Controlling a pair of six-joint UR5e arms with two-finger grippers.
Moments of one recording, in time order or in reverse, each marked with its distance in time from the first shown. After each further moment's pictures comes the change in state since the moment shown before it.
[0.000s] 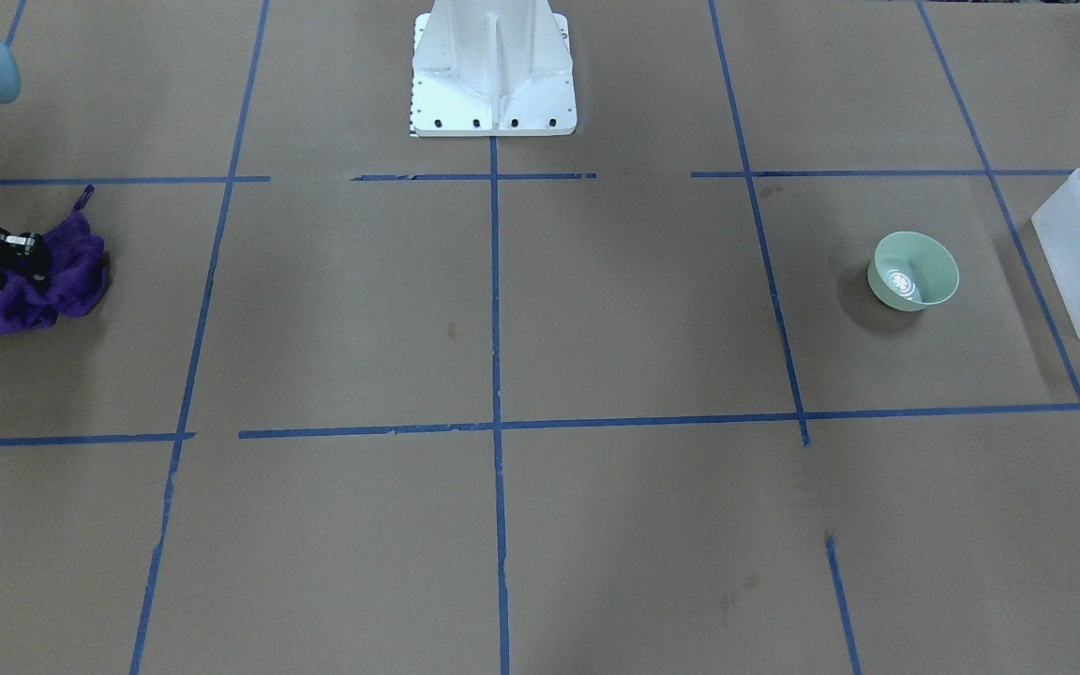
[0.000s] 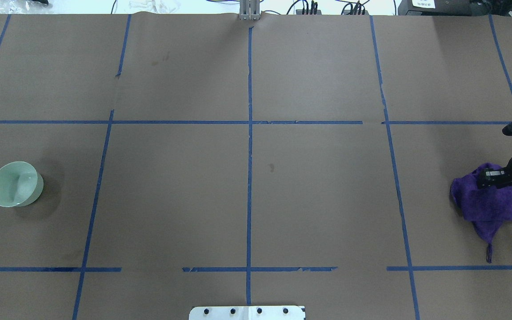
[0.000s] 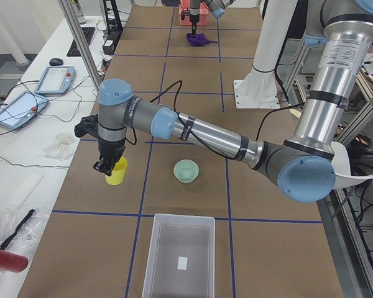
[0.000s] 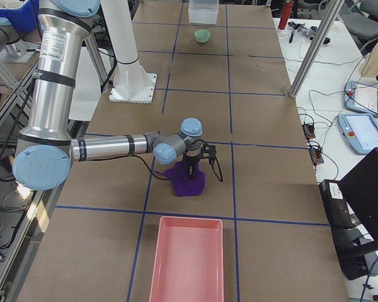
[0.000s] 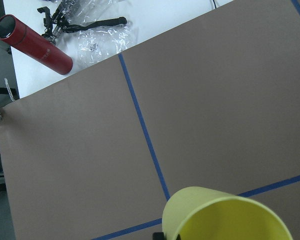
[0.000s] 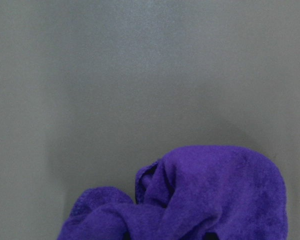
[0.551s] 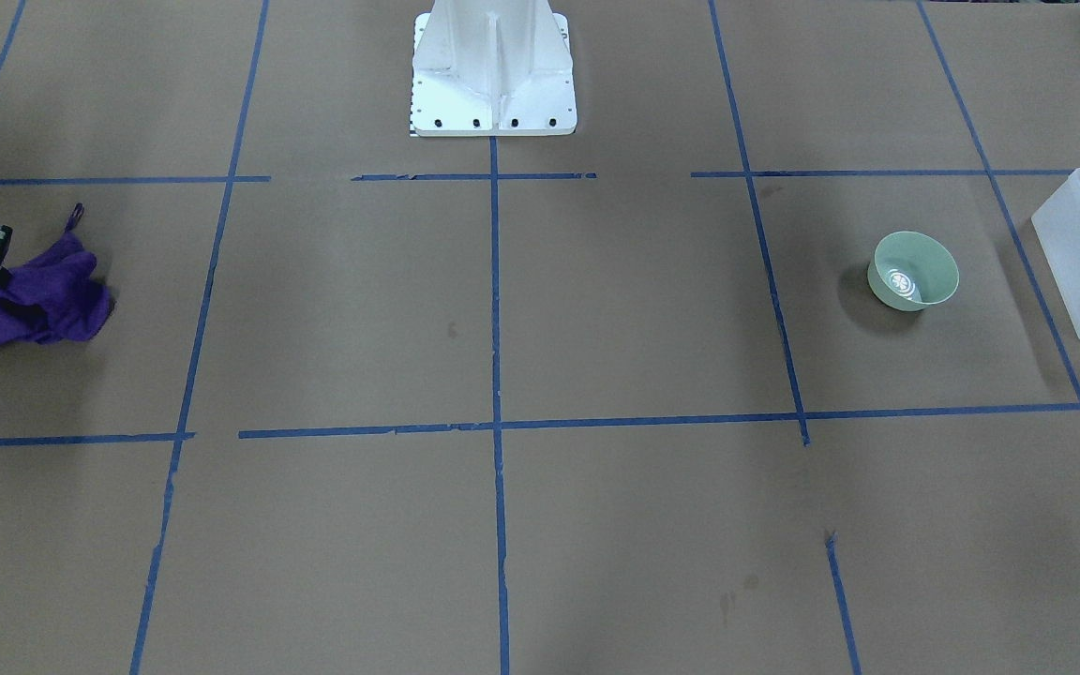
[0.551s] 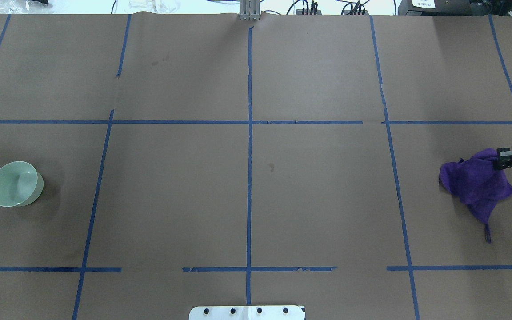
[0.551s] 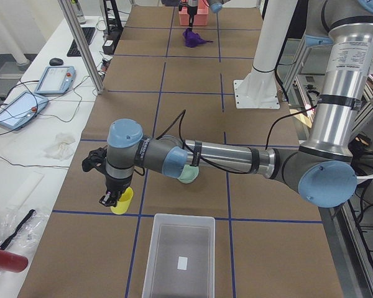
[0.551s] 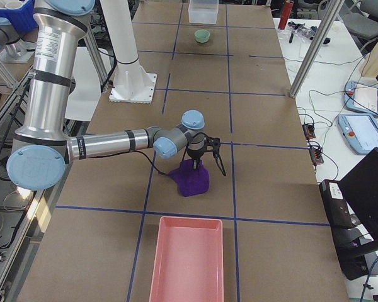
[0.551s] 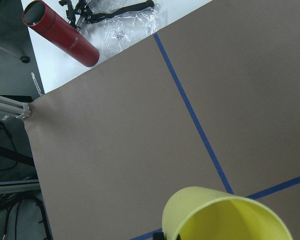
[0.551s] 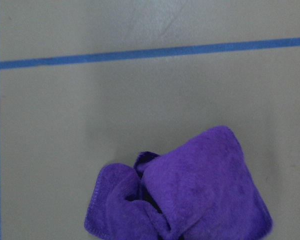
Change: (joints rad) left arm -0.021 0.119 0.088 -0.198 0.003 0.029; right arm 0.165 0.001 0.117 -0.035 0.104 -0.011
